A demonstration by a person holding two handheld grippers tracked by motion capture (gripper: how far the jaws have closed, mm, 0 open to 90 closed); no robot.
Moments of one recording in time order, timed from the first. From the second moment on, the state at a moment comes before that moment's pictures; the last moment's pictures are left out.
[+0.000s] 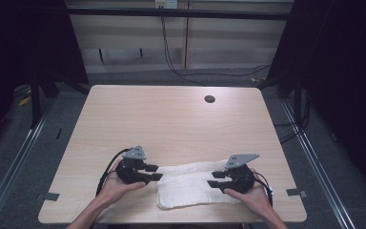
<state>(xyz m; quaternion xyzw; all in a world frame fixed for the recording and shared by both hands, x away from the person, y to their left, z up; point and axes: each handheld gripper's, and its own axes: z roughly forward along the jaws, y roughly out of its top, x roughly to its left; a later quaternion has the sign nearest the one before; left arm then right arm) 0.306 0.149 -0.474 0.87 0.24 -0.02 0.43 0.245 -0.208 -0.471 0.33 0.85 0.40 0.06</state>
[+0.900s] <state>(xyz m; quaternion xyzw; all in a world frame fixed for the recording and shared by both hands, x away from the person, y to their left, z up) 0.343 0.168 -0.469 0.86 0.27 0.02 0.44 0.240 -0.071 -0.474 0.19 0.90 0.39 -0.02</state>
